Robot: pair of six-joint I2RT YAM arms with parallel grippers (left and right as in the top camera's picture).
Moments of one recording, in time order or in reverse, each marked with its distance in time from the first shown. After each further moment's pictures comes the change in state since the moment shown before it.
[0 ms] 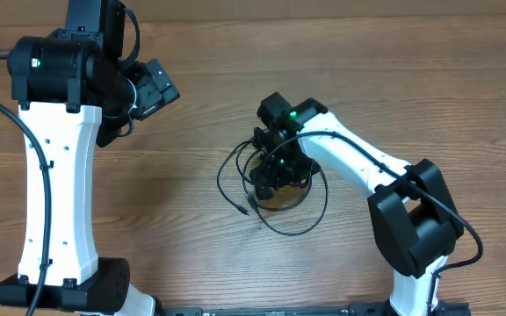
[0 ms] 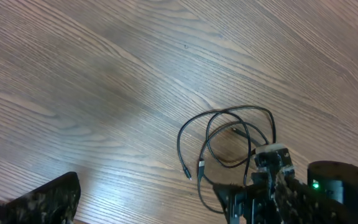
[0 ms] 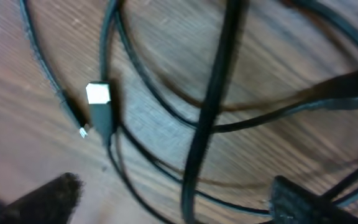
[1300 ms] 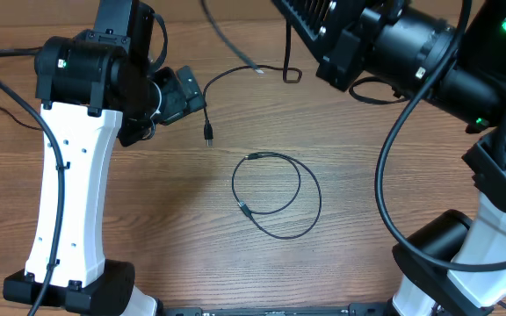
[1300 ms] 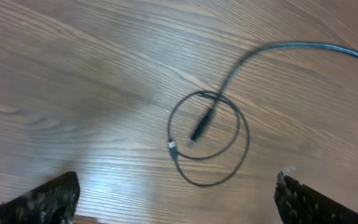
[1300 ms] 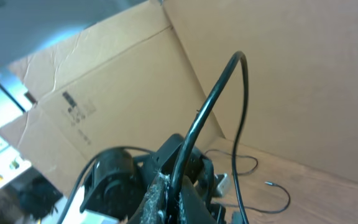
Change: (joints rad) left arm -0.097 0.000 -0.011 0.014 0.109 0.068; right arm -0.047 -0.094 1.638 -0.140 -0.165 0.457
